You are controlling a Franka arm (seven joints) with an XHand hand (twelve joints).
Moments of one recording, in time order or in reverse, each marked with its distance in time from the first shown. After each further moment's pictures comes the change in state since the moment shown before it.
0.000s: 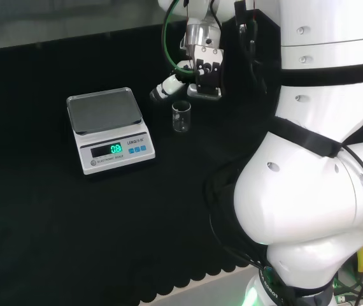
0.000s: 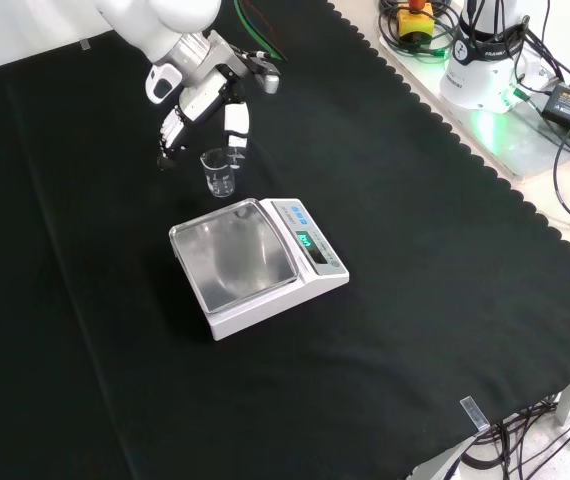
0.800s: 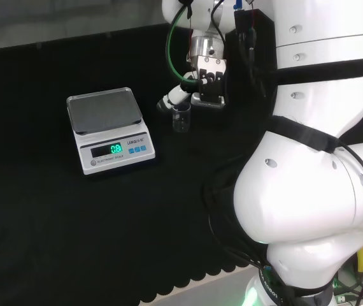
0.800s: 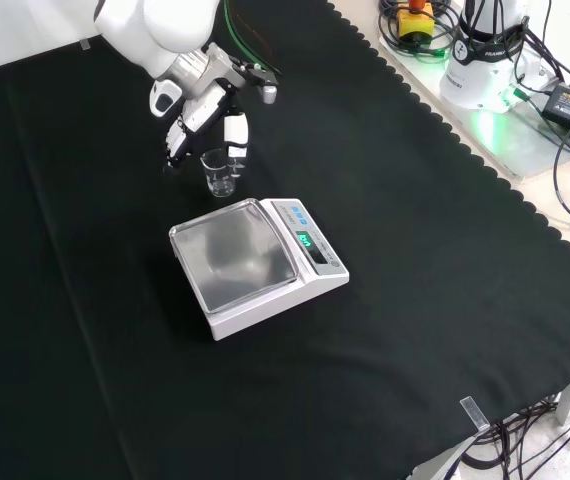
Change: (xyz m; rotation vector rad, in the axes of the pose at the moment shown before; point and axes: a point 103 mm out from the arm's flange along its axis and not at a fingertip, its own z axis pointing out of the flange) arm -0.022 0.013 0.021 0.056 -0.004 0.077
